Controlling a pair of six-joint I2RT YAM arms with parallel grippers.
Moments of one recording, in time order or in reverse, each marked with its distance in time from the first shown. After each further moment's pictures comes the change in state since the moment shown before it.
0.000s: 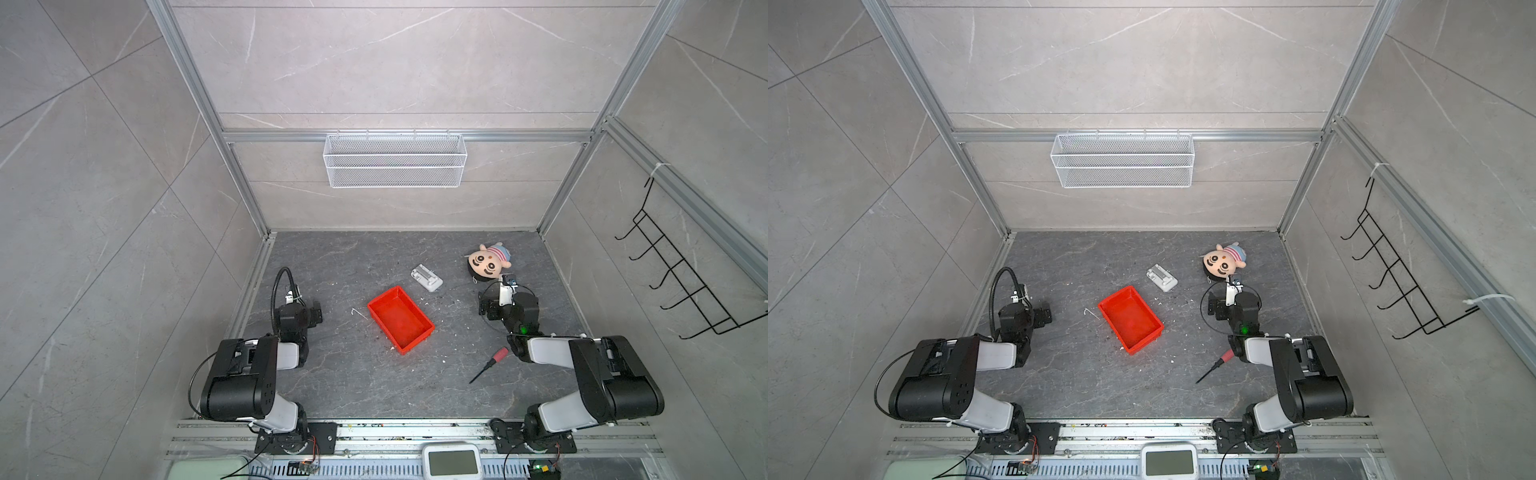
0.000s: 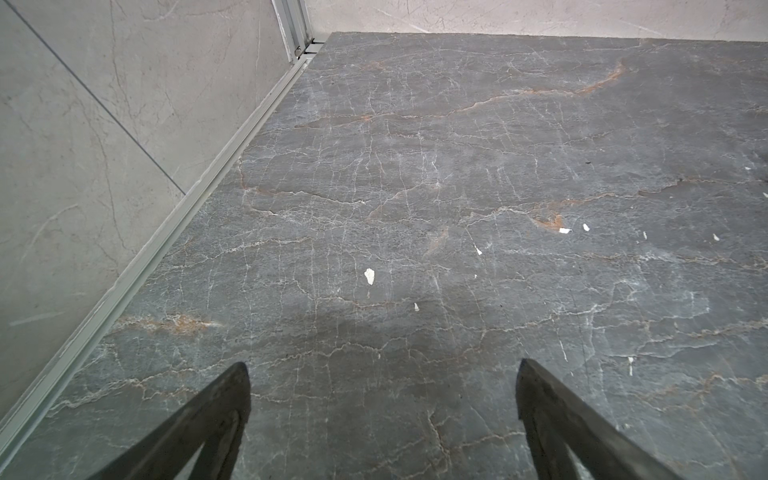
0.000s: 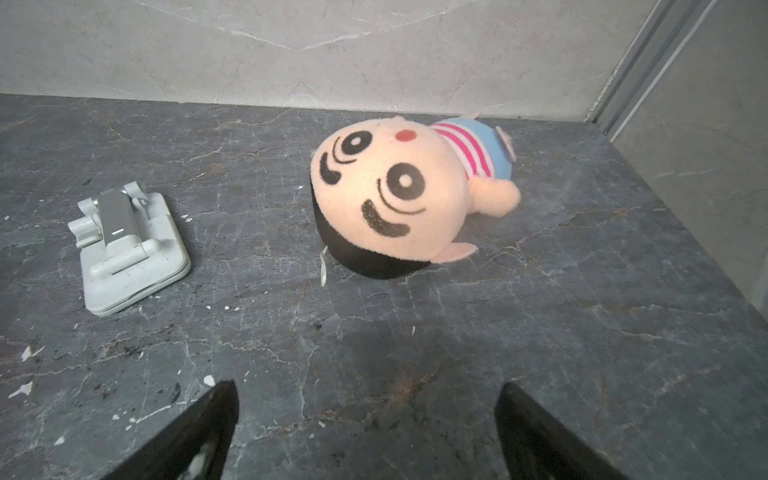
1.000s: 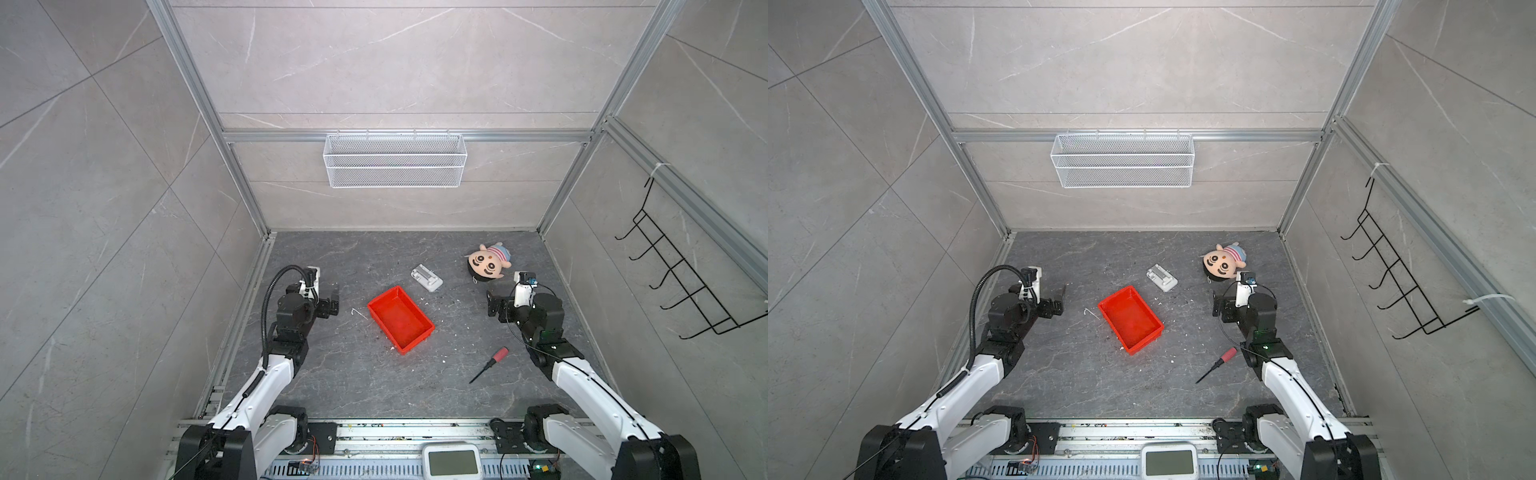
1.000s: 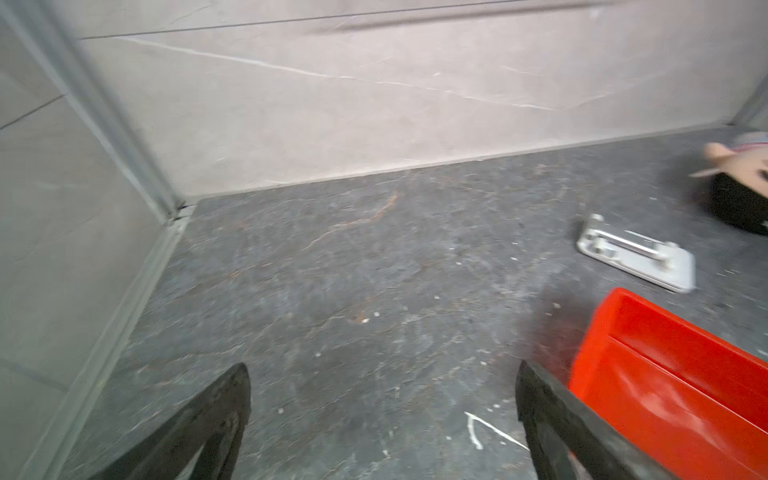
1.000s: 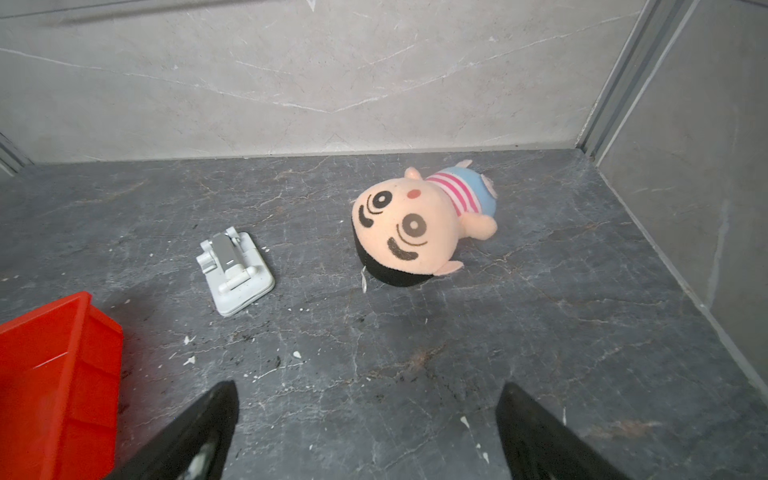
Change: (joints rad) left arm -0.180 -0.508 0.135 -0.455 0.315 0.118; right arm 0.000 -0.573 0.051 -0.603 -0.080 0.097
